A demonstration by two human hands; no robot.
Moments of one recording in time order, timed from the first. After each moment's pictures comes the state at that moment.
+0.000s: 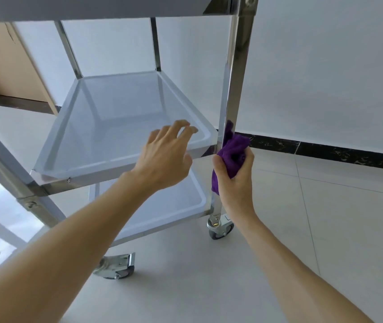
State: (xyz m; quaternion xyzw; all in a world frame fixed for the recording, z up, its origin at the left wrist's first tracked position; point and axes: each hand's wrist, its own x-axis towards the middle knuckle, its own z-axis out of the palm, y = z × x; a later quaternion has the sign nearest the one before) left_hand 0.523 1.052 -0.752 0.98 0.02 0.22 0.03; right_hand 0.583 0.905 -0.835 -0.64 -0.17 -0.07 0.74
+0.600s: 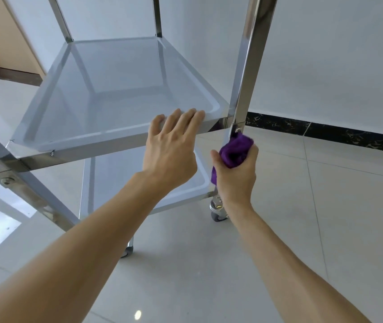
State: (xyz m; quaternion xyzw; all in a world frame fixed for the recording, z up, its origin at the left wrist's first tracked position) left_hand 0.520 1.038 -0.803 0.97 0.07 0.23 -0.03; right_hand 0.583 0.924 -0.883 -0.70 -0.06 -0.11 0.71
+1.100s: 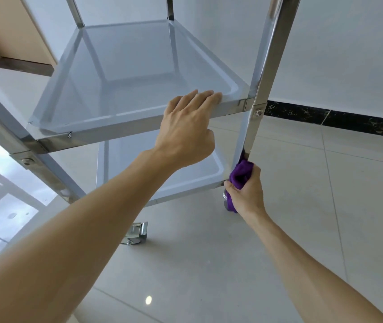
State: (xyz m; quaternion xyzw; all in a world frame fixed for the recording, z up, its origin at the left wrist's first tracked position) left_hand 0.520 1.049 -0.796 0.97 0.04 0.21 0.08; right_hand 0.583 0.902 -0.973 -0.80 -0.07 0.06 0.59
